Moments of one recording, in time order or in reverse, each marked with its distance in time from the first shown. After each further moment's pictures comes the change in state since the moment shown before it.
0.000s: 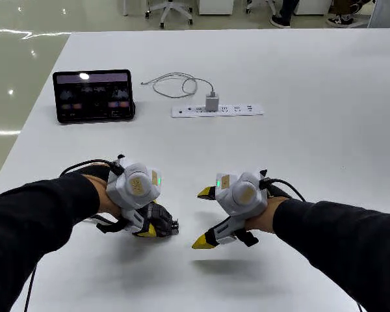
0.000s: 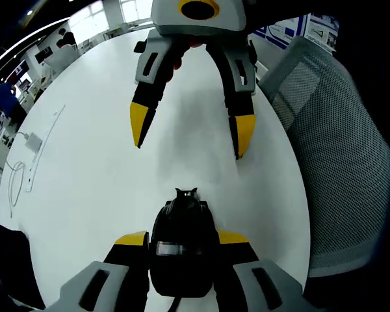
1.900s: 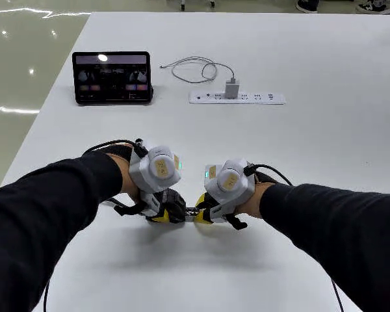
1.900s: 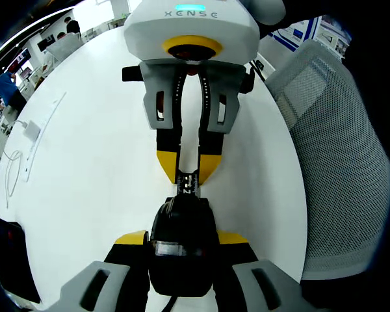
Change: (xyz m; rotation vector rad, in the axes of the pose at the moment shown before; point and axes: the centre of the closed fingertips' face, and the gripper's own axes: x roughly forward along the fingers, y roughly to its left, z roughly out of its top) left arm 0.001 0.002 -0.003 -0.047 0.049 -0.019; right arm 0.039 0.001 -0.013 -0.016 0.123 0.096
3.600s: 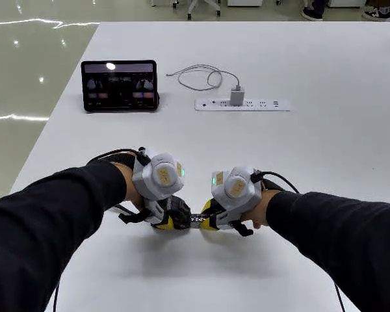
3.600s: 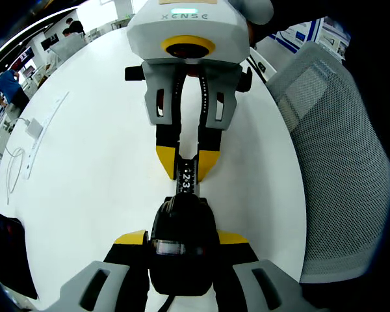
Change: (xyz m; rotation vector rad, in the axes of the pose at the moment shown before) left arm -0.002 -0.002 -0.002 -0.021 -0.012 0.013; right arm -0.004 -0.001 -0.005 0.009 -0.017 -0.002
